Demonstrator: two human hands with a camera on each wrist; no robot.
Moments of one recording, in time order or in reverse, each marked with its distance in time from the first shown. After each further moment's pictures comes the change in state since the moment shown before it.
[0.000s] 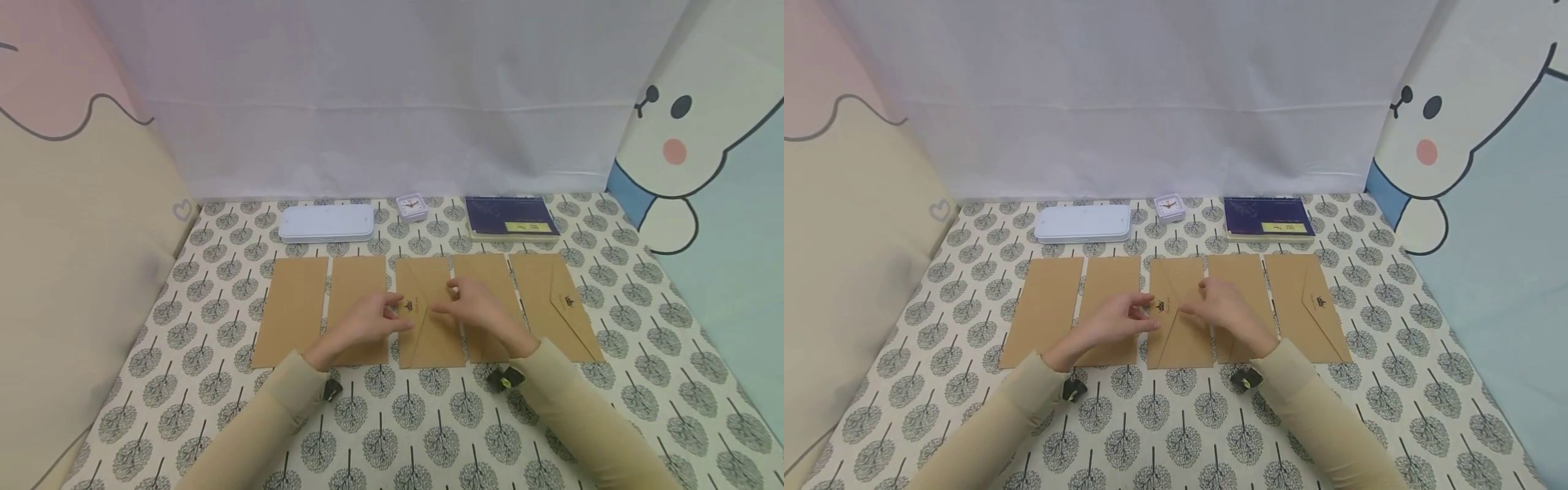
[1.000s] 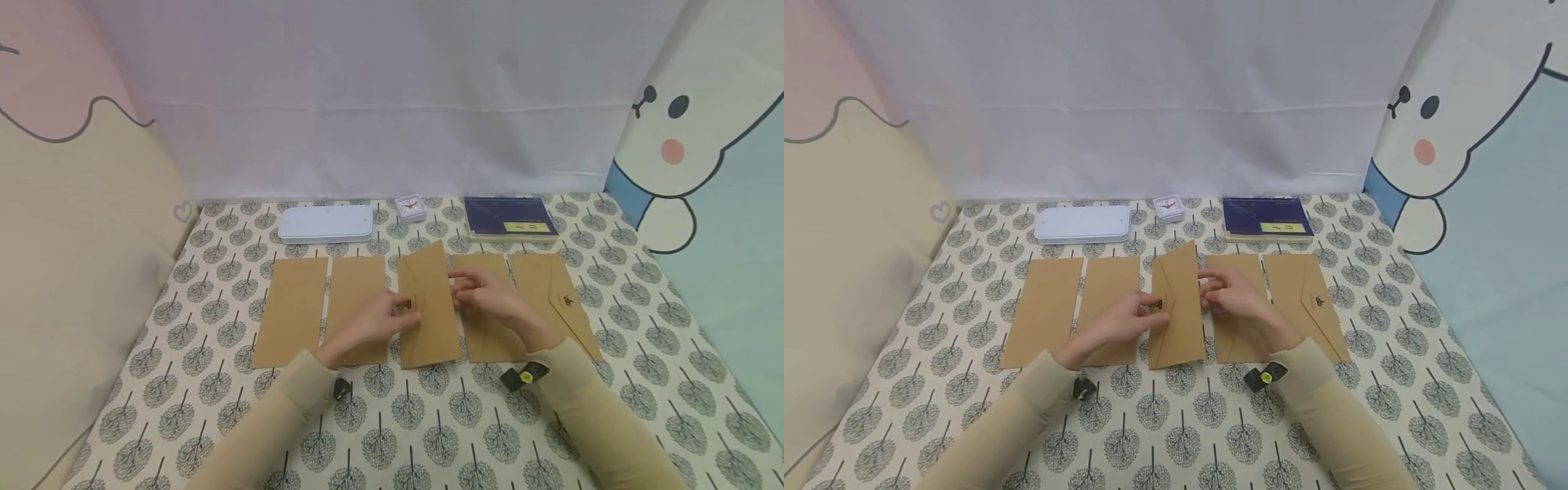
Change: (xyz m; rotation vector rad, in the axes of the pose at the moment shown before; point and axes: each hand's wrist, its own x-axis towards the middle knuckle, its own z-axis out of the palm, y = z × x) left_hand 0.012 0.000 0.009 0.029 0.007 0.159; right_hand 0.006 0.034 -0.019 0.607 -0.151 -0.211
